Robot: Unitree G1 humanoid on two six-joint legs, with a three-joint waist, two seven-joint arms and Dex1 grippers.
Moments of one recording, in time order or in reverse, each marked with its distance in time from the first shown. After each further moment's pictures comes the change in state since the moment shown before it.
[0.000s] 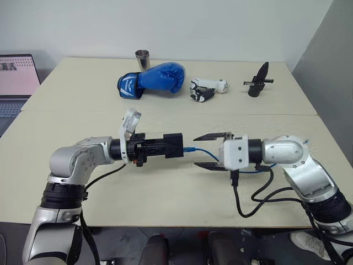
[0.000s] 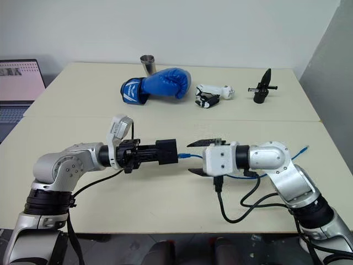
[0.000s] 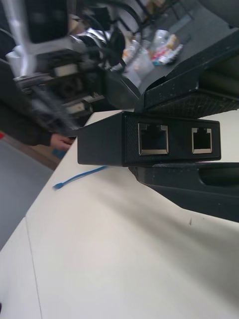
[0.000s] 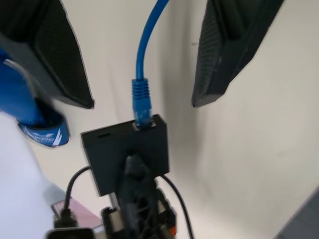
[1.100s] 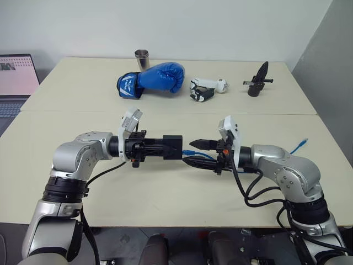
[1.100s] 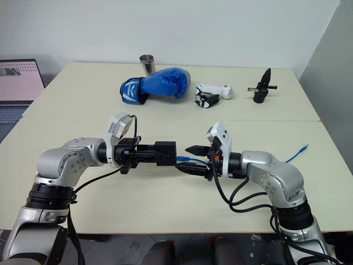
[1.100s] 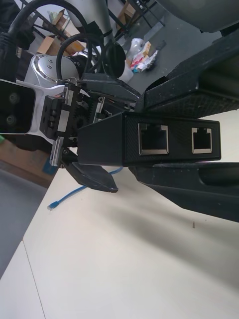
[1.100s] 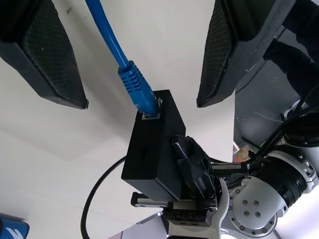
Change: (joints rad) left arm -0.033 0.005 -0.020 0.043 0.055 -0.065 -0.127; right arm 0.012 0.230 -0.130 0.079 0.432 0.599 -0.226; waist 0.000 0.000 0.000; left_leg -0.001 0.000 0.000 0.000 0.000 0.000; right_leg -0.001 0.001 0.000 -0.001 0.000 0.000
